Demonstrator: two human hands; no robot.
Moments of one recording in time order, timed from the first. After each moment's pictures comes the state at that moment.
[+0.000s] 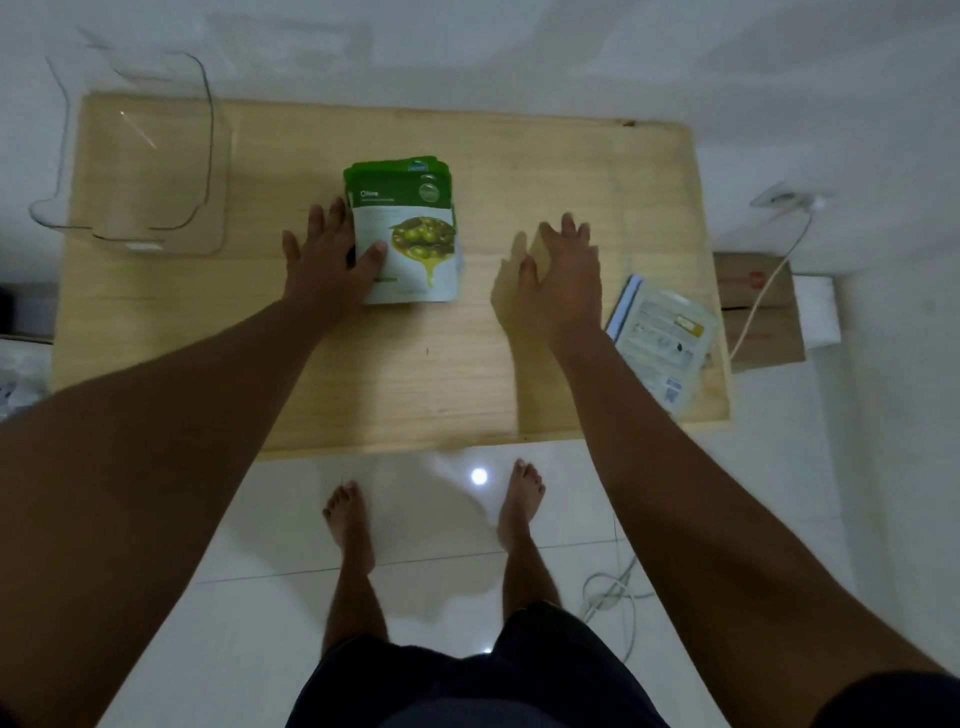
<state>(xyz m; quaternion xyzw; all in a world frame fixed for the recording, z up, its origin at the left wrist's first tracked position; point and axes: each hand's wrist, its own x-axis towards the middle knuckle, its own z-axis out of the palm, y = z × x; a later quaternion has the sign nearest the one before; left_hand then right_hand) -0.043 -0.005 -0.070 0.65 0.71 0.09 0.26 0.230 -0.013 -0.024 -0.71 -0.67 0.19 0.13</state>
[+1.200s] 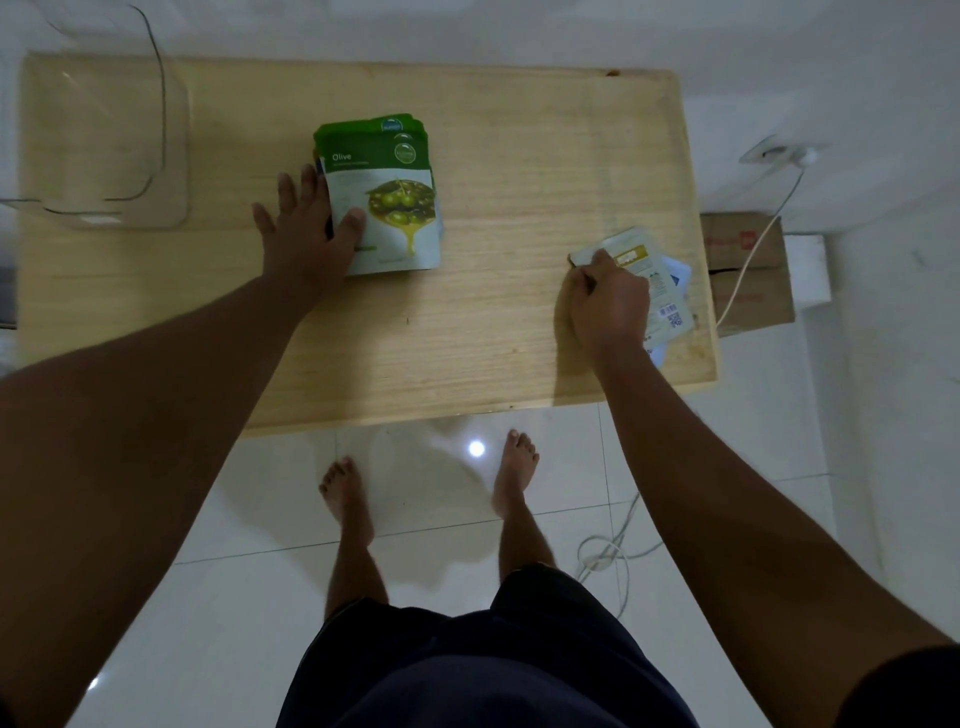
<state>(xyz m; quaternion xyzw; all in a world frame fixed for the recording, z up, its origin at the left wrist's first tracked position) -0.033 -0.007 -0.068 0.64 0.72 0.07 0.24 0.296 -0.065 -0.030 -0.80 -0.56 0.17 0.14</state>
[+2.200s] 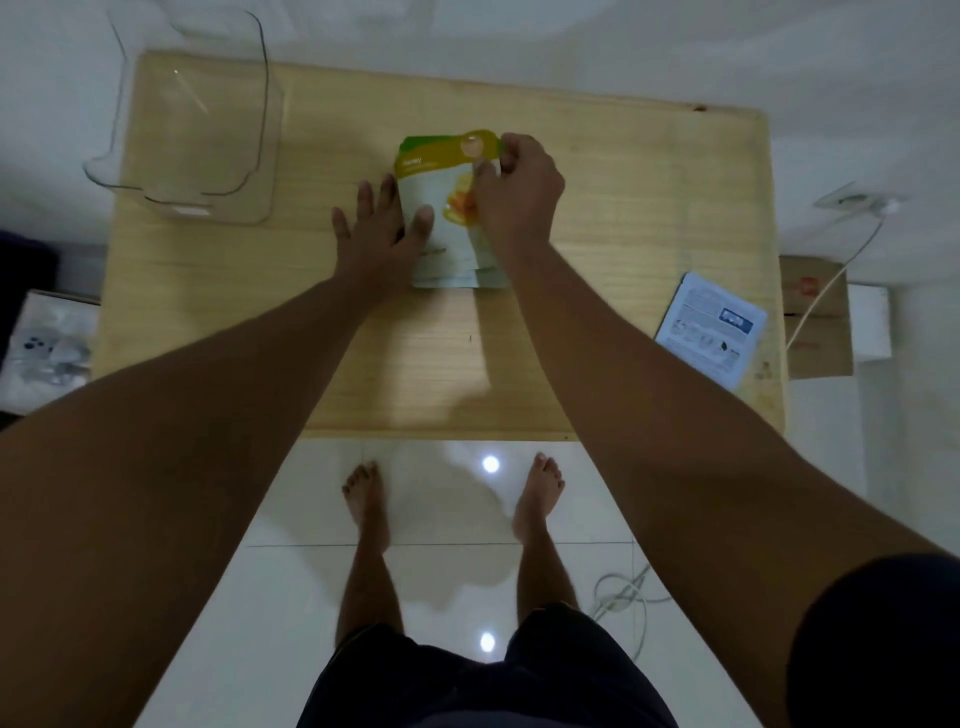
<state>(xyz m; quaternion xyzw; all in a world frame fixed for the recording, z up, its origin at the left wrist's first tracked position) -0.038 -0.005 -0.069 0.61 0.72 0.11 0.31 0.112 0.042 -0.013 -0.70 -0.52 0.31 0.38</state>
